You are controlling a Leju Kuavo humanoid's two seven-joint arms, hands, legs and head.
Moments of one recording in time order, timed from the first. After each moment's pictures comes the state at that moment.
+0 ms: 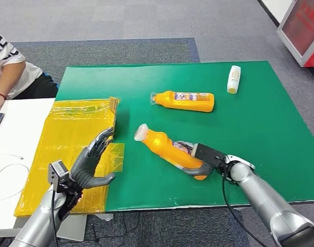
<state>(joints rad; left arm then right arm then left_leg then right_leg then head) -0.21 0.08 -0.33 -1.25 -0.08 -0.40 -0.63 -0.55 -0.22 0.58 -0.81 0.08 0.42 -0.50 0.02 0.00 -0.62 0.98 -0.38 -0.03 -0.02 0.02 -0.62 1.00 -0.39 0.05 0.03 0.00</state>
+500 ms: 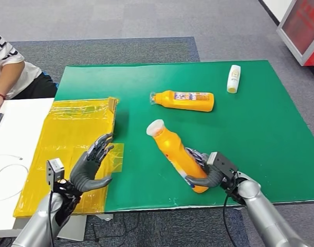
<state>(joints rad) -0.18 0.09 -0.31 -1.22 0.09 -0.52 -0.53 -0.34 -0.17 0.37 -1.01 -0.02 0.46 -0.53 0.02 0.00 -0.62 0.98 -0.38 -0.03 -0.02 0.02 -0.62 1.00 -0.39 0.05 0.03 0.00</state>
